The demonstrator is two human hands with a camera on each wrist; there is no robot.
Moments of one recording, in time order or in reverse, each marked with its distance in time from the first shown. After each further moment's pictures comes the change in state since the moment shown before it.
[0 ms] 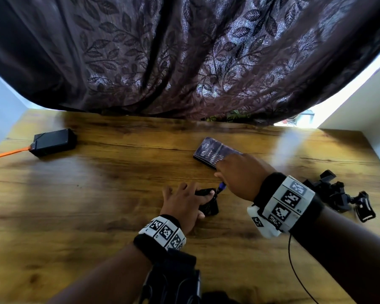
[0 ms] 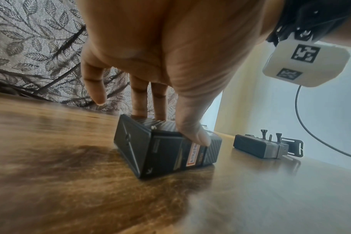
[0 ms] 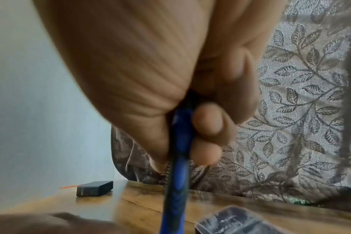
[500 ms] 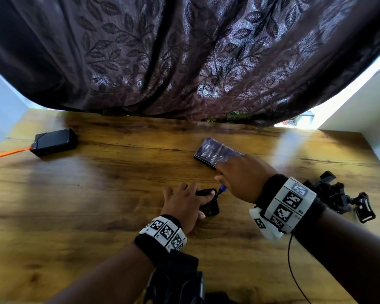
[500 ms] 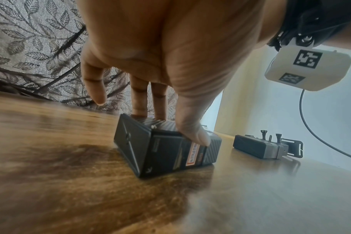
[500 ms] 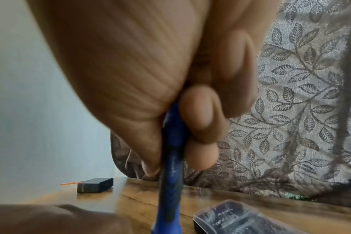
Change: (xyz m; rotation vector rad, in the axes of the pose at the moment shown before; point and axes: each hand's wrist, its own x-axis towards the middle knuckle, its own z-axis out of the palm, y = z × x) left_hand -0.001 0.000 0.000 0.004 0.005 0.005; right_hand -0.004 0.000 -0.001 0.004 -0.023 -0.010
